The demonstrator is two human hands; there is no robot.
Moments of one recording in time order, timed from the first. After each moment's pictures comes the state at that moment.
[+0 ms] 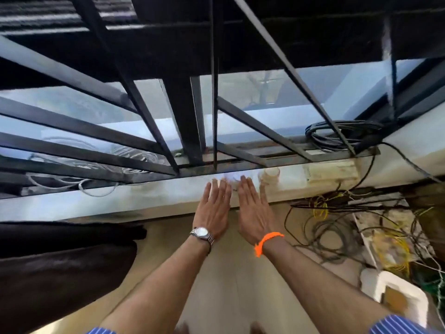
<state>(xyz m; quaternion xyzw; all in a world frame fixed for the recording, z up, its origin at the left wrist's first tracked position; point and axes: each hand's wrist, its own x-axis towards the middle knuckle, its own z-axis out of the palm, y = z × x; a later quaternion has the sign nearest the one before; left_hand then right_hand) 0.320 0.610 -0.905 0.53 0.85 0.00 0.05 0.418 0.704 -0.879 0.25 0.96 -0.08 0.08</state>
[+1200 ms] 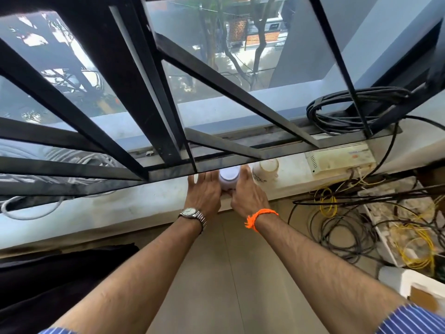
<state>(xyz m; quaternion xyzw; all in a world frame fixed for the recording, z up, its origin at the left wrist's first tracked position) 0.276 0.674 -0.998 0.49 0.87 -0.02 0.03 0.375 0.764 -0.961 0.40 0.87 -0.28 0.02</state>
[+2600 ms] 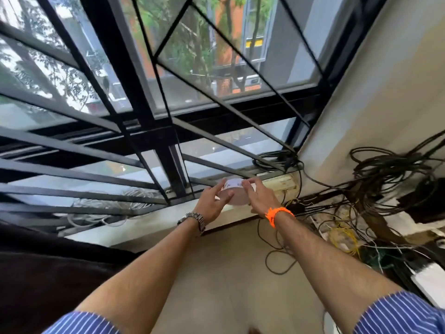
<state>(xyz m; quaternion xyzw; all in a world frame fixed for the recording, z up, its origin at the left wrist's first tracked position) 0.377 0.634 -0.656 0.40 0.80 0.31 0.32 0.513 0.740 -0.617 0.49 0.72 -0.50 -0.05</state>
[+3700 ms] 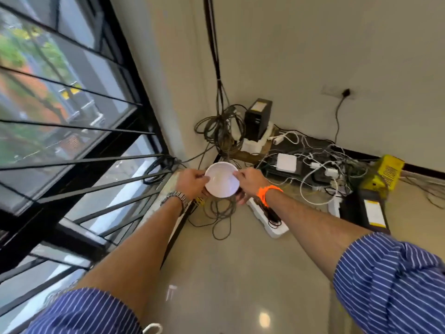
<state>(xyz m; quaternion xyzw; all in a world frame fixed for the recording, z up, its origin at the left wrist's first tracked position) 0.574 0.656 -0.493 0.62 0.63 0.19 0.44 0.765 0.612 -0.475 0.69 0.49 -0.48 -0.22</state>
